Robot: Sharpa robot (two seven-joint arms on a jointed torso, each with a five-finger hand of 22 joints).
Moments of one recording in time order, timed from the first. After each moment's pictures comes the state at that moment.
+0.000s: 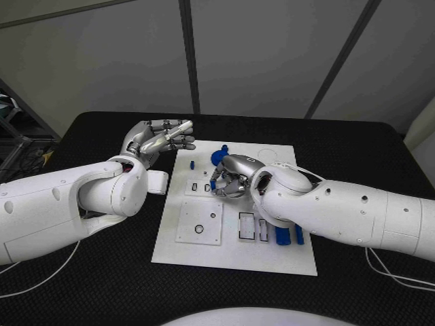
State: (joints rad) left arm 1.19 -0.95 -0.06 1.68 0.08 -0.52 0.49; left_hand 1.45 -0.01 -0.02 0.05 0.06 0.98 0.22 0.07 0.07 1.07 0.16 0.07 0.06 1.15 0.10 0.15 0.21 0.18 0.98 0.21 0.46 0.22; right arm 1.17 -0.48 -0.10 1.43 -1.40 -0.32 -0.30; right_hand 1.32 -0.13 0.24 0.08 0.34 1.00 0.15 0.10 0.08 1.44 0.06 1.37 1.31 1.47 -0.02 1.55 1.31 0.05 1.43 0.10 1.48 1.31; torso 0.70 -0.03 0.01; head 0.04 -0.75
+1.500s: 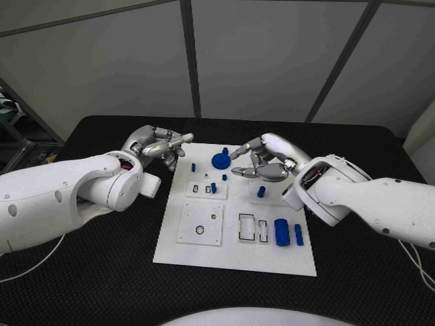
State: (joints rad) left arm 1.20 -0.96 -0.06 1.61 -0.26 -0.50 0.15; left_hand 1.33 0.00 0.00 0.10 0.10 1.13 0.09 0.15 0.12 1.44 0.00 0.42 0.30 1.47 -0.05 0.91 0.85 0.17 1.29 0.06 0.95 0.65; right arm 1.22 -0.75 -0.10 1.61 -1.01 -0.49 0.13; right_hand 1.41 -0.10 0.11 0.15 0.37 0.93 0.16 0.14 0.08 1.33 0.07 1.22 1.19 1.47 0.00 1.48 1.31 0.08 1.32 0.11 1.38 1.19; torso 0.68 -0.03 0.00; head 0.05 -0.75
